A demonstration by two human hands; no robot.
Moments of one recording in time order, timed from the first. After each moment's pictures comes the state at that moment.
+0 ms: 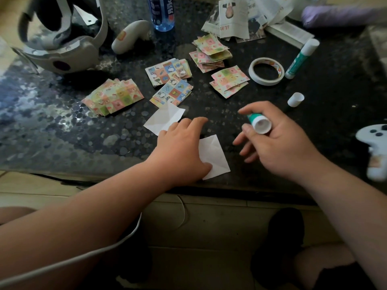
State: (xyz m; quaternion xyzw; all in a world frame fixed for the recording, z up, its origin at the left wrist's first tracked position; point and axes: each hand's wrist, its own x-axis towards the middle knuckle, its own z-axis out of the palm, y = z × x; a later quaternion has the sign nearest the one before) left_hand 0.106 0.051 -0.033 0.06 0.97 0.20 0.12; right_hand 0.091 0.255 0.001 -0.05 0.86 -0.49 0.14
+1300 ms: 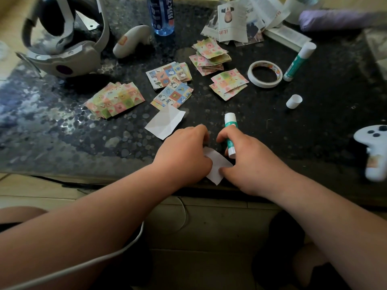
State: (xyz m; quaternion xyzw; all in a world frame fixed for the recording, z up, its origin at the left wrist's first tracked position) left_hand 0.105 0.059 -0.035 0.05 0.97 0.23 0.09; right_hand 0.108 0.225 -0.013 -0.11 0.95 -0.23 0.20
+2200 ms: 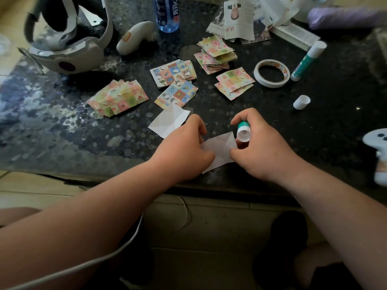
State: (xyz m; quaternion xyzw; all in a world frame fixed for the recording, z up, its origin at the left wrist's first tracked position) left_hand 0.103 0.049 -0.029 -0.02 0.93 0.36 0.11; right_hand 0.087 0.226 -0.007 -0.03 0.92 -0.36 0.16
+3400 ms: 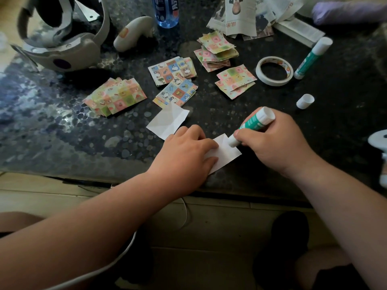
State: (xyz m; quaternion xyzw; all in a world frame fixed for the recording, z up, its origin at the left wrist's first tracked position) left_hand 0.111 0.046 -0.049 0.12 0.97 0.18 0.07; right_hand 0.065 0.242 -0.023 0.02 0.88 -0.46 0.09
